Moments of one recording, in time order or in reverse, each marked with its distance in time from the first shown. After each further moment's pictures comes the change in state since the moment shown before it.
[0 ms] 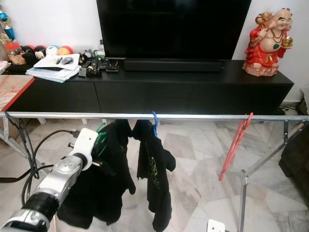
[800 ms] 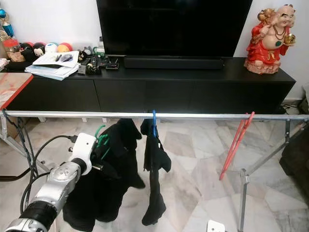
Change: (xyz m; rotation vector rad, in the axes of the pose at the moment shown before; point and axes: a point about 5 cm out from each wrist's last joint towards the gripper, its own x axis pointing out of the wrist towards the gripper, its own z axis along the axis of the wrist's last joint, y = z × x) left arm -0.019 0.001 -0.020 -0.070 -0.098 -0.041; right arm -0.001 -0.001 -0.003 0.004 0.007 -0.001
